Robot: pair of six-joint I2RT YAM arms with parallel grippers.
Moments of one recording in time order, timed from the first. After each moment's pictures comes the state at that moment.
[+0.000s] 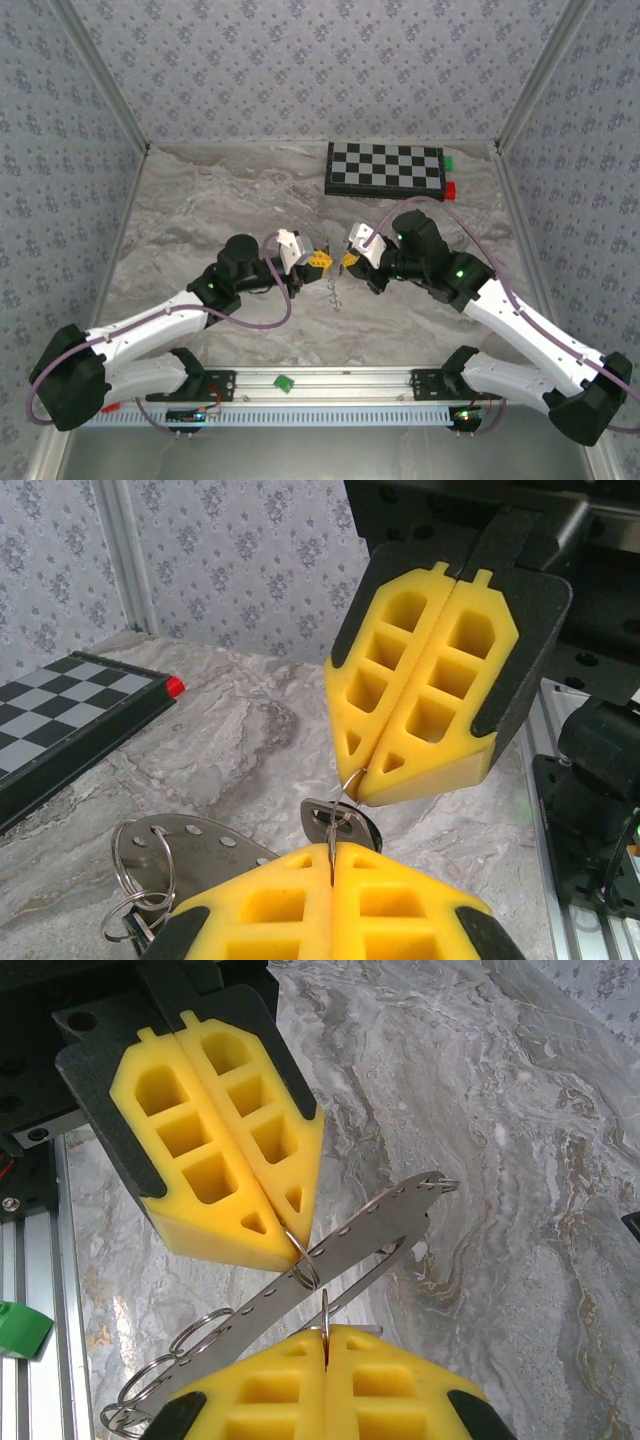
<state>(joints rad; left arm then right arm) -0.83 1.09 0.60 0.35 0.48 0.01 0.73 0.99 0.95 -0.54 -0.35 -0.31</state>
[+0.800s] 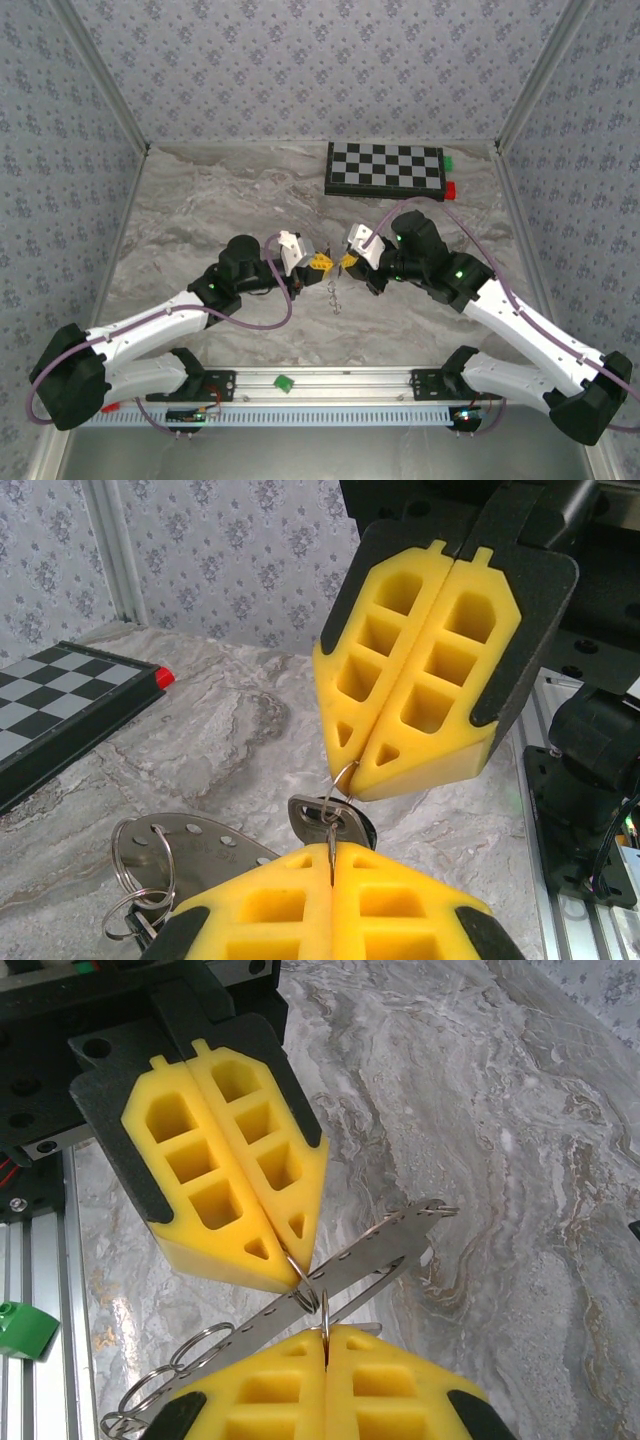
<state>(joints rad) -0.83 1.09 0.60 0.33 0.49 0.01 0.74 0.99 0.95 -0.54 -0.35 -0.31</state>
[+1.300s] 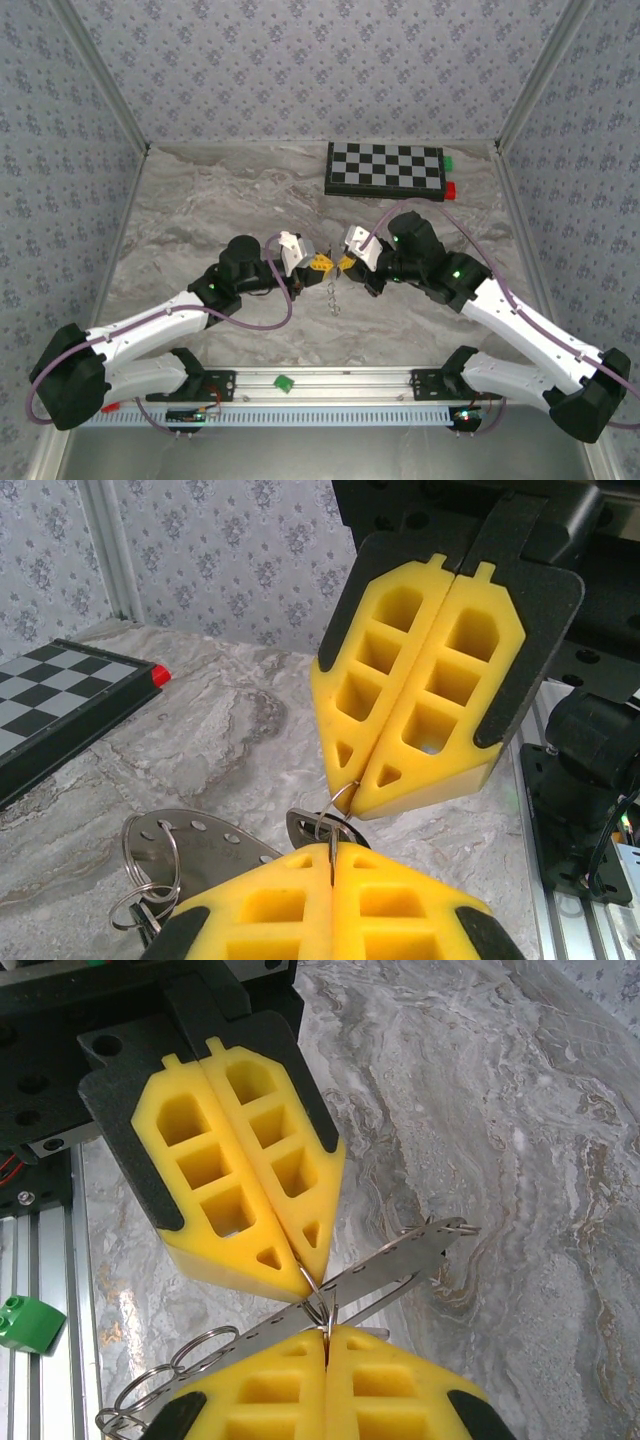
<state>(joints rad) -0.83 1.09 0.60 0.33 0.49 0.01 0.76 1.00 0.95 -0.54 -0.35 -0.32</state>
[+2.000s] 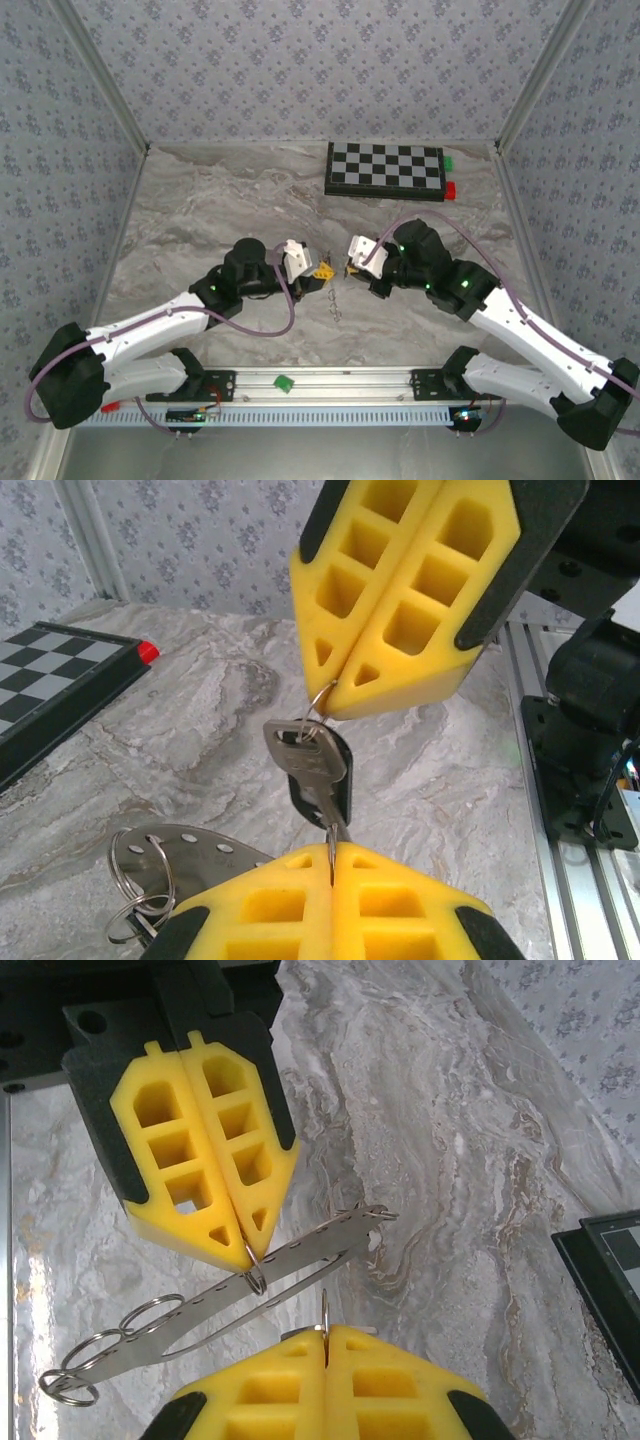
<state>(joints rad) -0.87 1.09 0.60 0.24 0.48 0.12 0.79 0.93 0.91 -0.56 -0.22 -0.49</state>
